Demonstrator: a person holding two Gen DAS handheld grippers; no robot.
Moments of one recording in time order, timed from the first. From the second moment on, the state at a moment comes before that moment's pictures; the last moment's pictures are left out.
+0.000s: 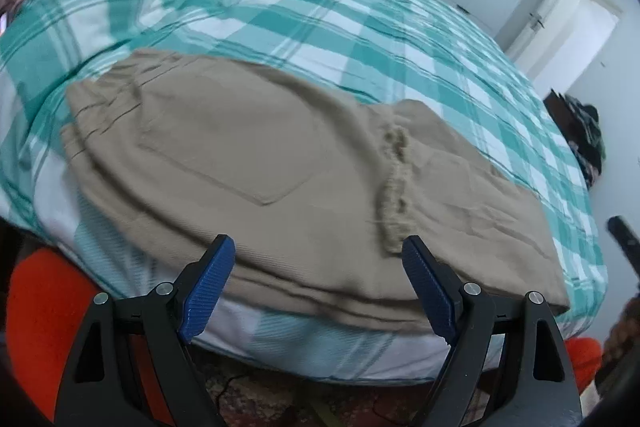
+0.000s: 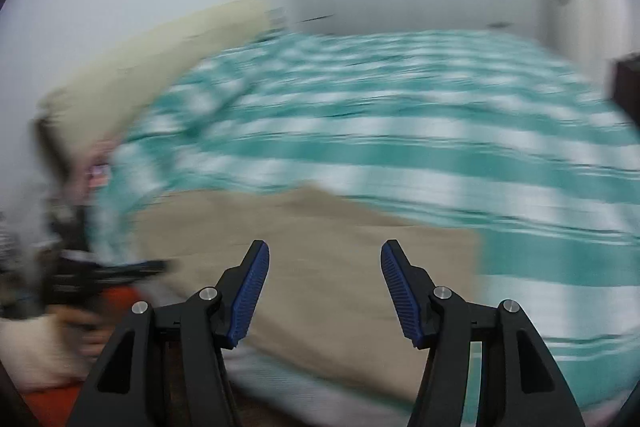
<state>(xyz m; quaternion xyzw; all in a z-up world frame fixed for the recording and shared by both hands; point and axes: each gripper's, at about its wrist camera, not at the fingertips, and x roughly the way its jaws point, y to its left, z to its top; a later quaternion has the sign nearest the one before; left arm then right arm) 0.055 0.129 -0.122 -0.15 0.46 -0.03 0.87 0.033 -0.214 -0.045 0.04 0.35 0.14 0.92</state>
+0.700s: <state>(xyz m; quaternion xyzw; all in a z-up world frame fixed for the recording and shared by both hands) 0.117 0.056 -0.160 -0.01 0.53 -0.01 0.85 0.047 -0.242 -0.166 0.03 0.50 0.13 0.86</state>
